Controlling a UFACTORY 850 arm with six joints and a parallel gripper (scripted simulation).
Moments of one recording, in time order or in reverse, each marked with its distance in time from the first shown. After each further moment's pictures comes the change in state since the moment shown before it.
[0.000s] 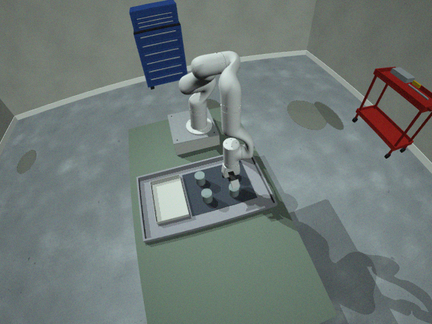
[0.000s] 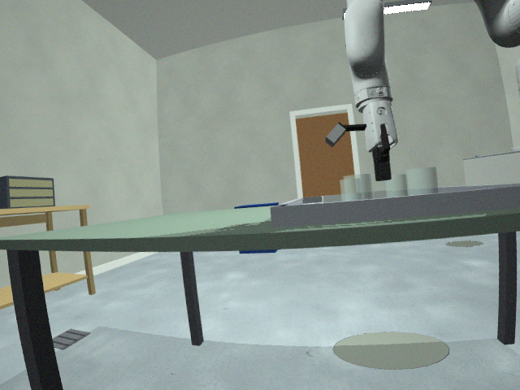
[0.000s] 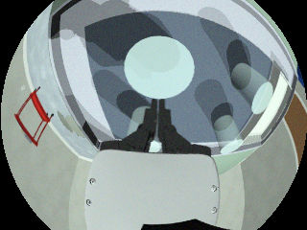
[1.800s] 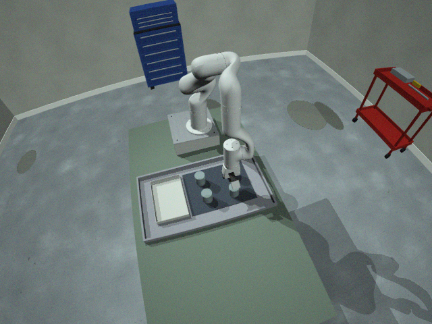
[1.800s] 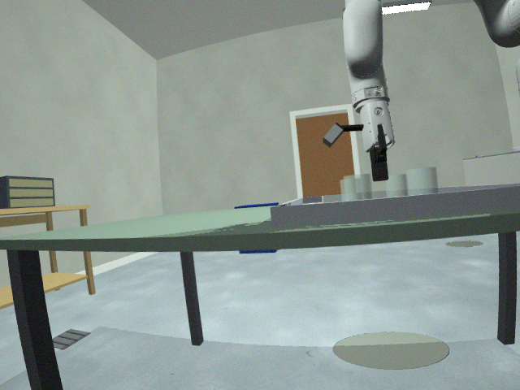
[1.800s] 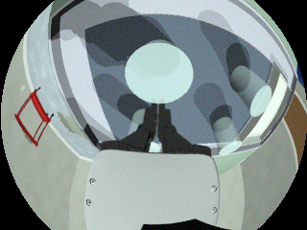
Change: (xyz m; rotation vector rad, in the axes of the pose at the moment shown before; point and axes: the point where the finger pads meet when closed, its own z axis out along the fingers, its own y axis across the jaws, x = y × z) arm 0.006 0.000 0.000 0.000 0.000 0.000
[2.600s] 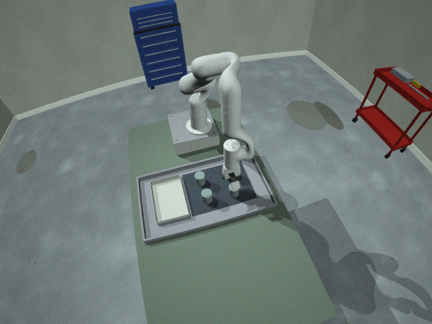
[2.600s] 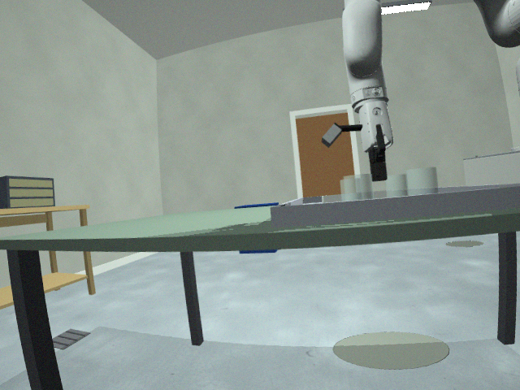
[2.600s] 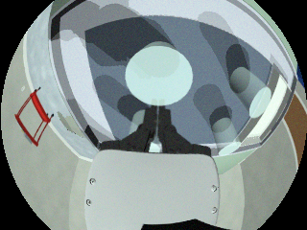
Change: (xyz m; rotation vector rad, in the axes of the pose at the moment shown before) arm 0.003 0.000 0.000 0.000 0.000 0.000
